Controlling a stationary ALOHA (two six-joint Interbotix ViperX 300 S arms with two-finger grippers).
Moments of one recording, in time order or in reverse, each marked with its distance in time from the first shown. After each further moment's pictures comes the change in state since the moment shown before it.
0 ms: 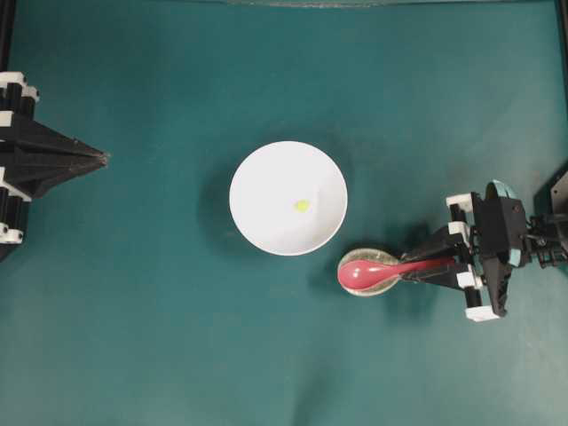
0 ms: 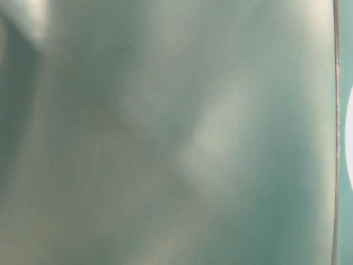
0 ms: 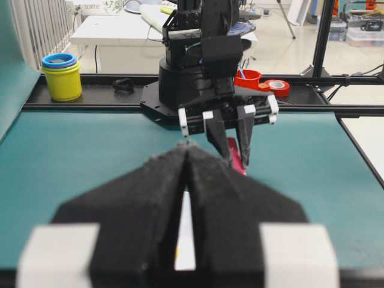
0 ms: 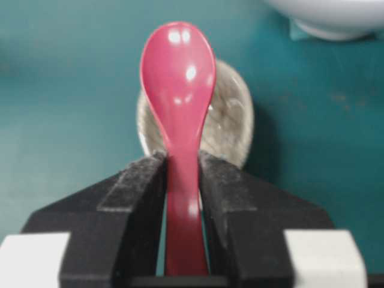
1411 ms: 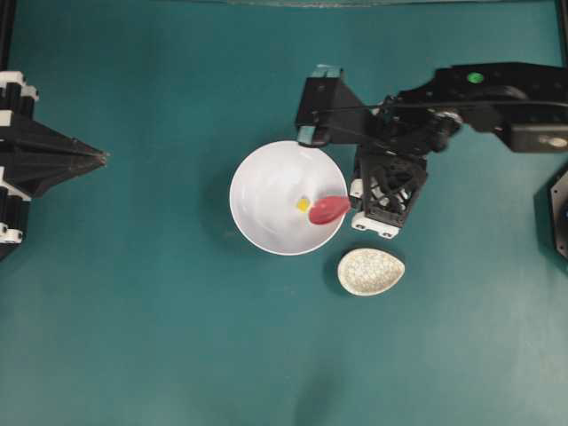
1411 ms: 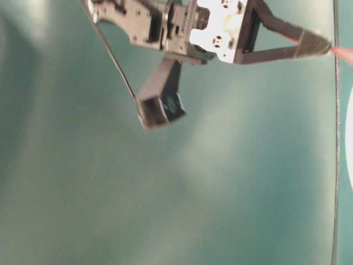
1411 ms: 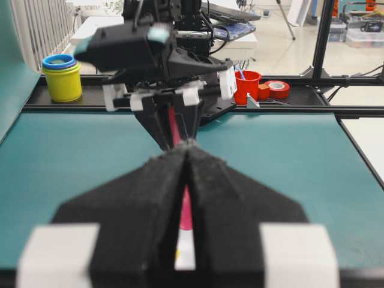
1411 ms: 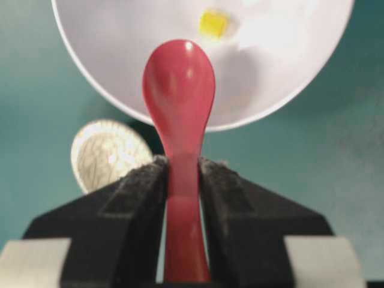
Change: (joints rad) left arm 0.000 -0.003 0.000 0.002 0.000 0.000; right arm -0.480 0.091 -0.925 -0.006 1.786 -0.074
